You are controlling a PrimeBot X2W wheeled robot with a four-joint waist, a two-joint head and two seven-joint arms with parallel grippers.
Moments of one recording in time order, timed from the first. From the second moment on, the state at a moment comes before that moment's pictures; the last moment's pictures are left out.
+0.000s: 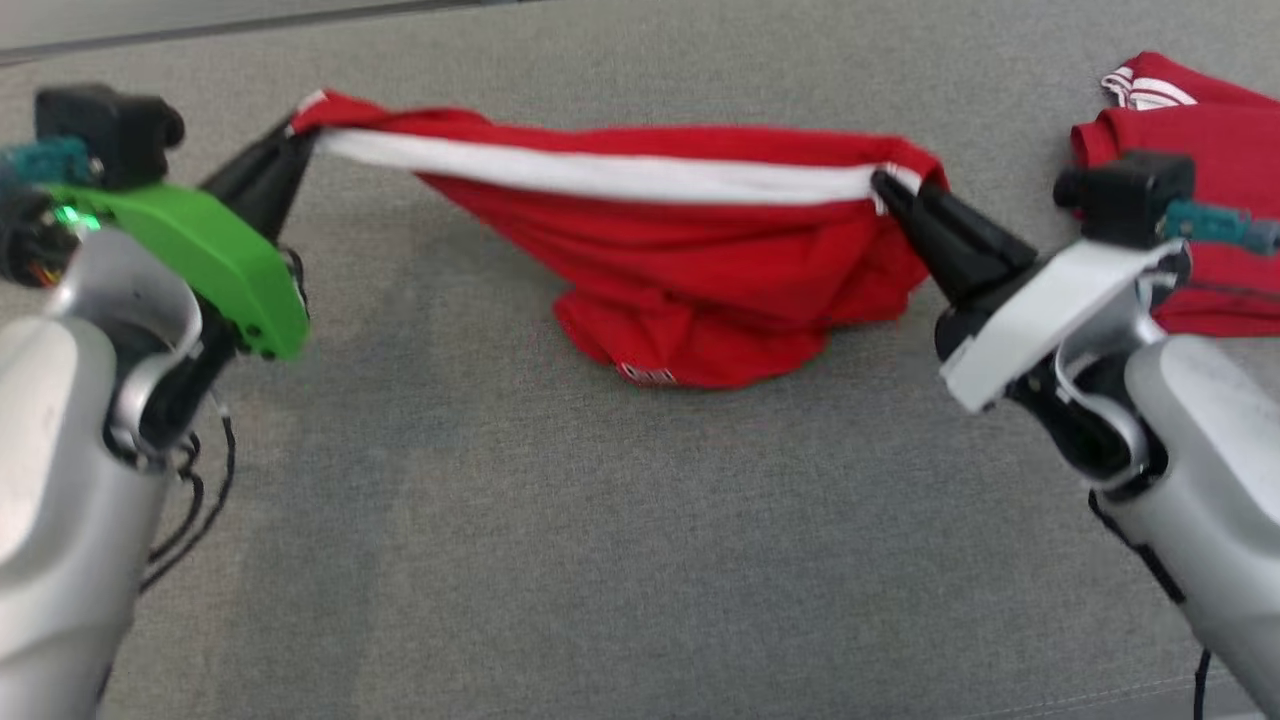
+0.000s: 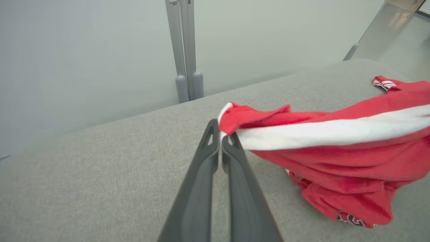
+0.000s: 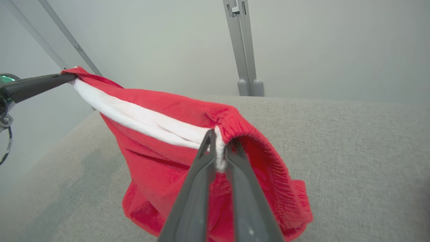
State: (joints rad) left arm -0.67 0.43 -0.33 0.16 -0.64 -0.13 0.34; right arm -0.58 -0.44 0.47 0.08 0.75 0.13 0.09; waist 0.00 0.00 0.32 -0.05
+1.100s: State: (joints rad) left arm -1.58 0.49 -0.75 0.75 -0.87 -0.13 0.03; right arm -1.50 -0.40 0.83 0.61 1.06 0.13 -0.11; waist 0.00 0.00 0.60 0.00
